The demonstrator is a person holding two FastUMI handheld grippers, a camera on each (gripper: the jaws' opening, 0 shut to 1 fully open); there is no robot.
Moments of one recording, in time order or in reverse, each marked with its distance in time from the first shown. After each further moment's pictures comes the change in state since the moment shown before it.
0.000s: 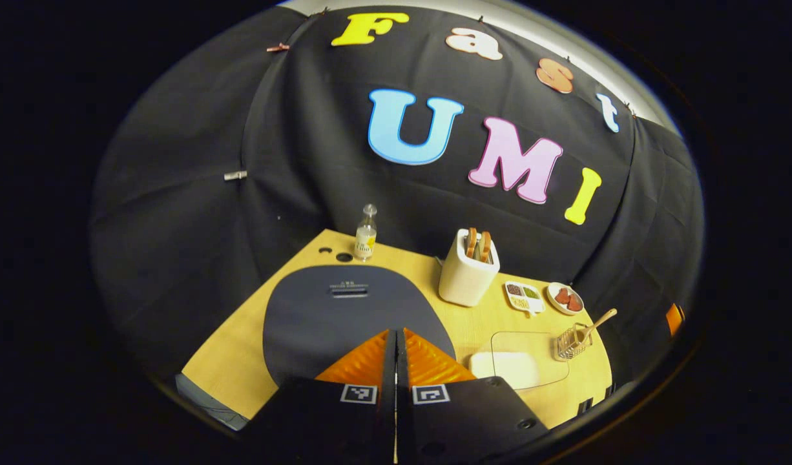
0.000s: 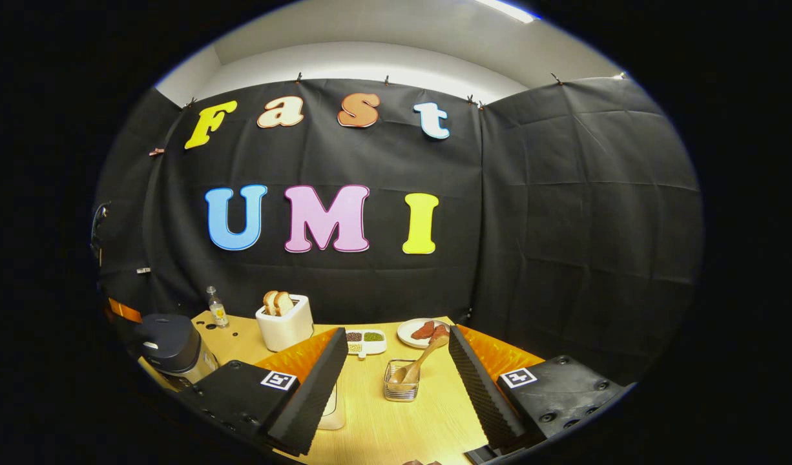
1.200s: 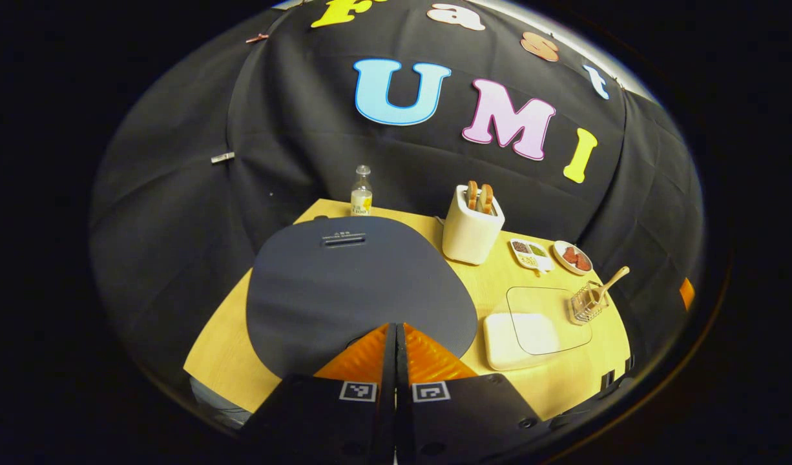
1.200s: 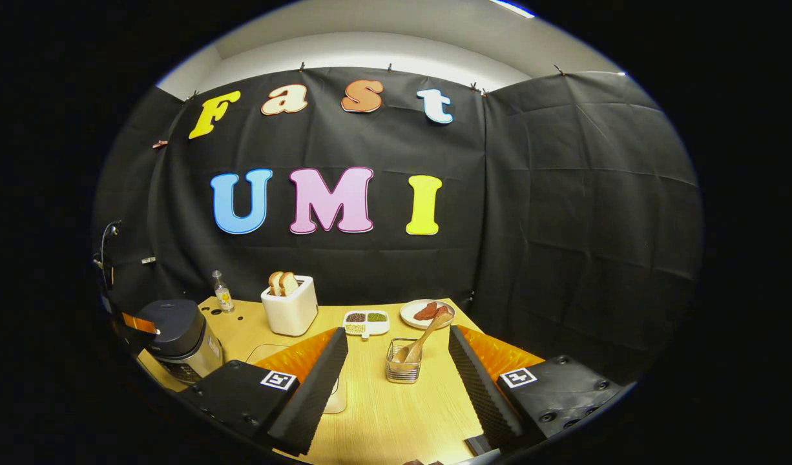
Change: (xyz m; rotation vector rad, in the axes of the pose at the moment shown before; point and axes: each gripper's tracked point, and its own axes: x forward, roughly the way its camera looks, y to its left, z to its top) left arm 0.005 0.002 -0.026 0.101 0.014 0.022; right arm -0.015 0.001 -0.027 0.008 0.075 0.019
